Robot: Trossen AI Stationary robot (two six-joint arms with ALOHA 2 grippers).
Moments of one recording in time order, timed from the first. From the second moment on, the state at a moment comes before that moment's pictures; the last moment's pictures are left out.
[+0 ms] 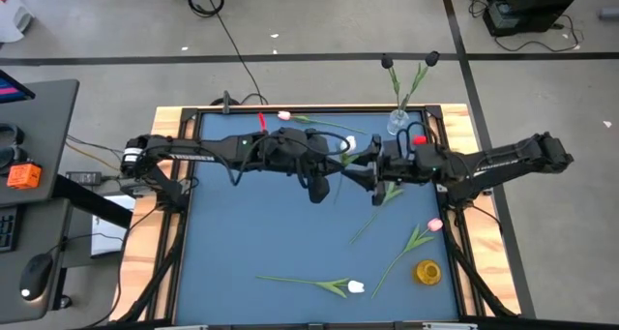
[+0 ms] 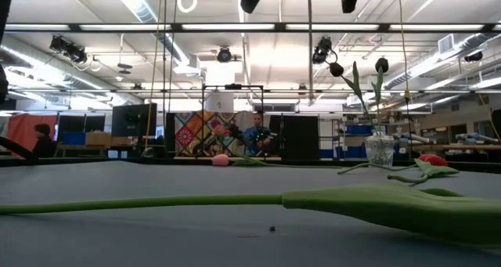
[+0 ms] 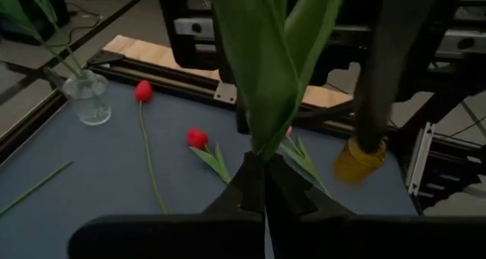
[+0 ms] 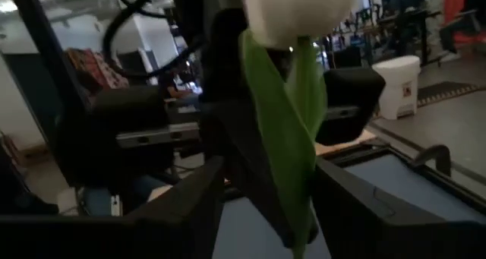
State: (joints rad) left arm -0.01 1.65 1.56 -0.28 -0.07 -0.25; right arm 0.09 1.07 0.74 0.37 0.18 0.27
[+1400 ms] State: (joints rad) left arm 0.40 1.61 1.56 -0.48 0.24 -0.05; right arm -0.51 0.83 0.79 -0.09 0.69 0.08
